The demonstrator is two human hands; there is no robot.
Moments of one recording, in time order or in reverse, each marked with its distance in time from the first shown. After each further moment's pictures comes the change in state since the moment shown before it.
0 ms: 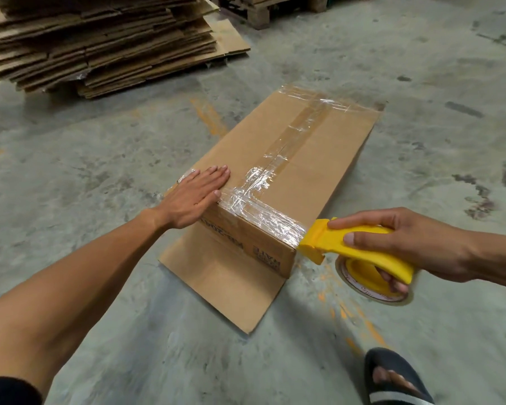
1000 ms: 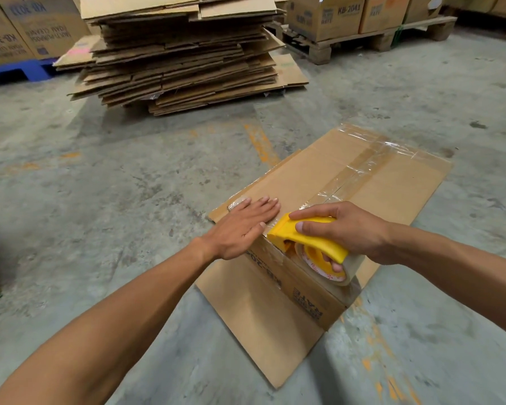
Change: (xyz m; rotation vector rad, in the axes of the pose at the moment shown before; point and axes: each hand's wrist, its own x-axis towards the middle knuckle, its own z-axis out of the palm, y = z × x) left_hand -0.003 0.001 0.002 -0.032 0.076 0.020; right_hand 0.132 -0.082 0.056 -0.066 -0.127 -0.145
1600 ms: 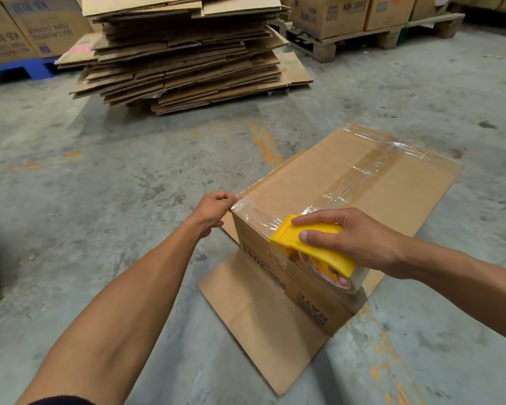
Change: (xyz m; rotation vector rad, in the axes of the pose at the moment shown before) left_hand 0.016 -0.037 -0.034 -0.975 0.323 -0.965; right_hand -0.003 0.001 0.006 0.030 -0.032 -0.071
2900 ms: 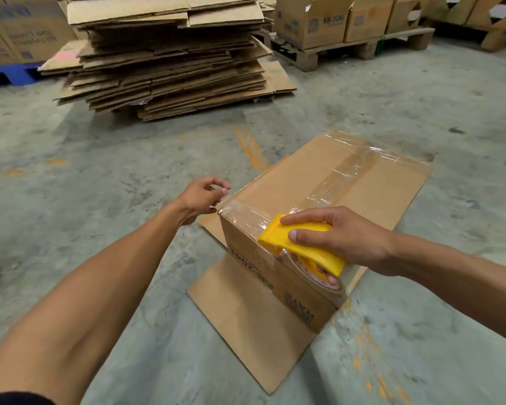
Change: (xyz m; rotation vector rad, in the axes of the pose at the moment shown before) left_hand -0.008 0.032 -0.012 0.103 -0.089 0.180; right_hand -0.018 -0.005 -0.003 0.056 -0.016 -0.009
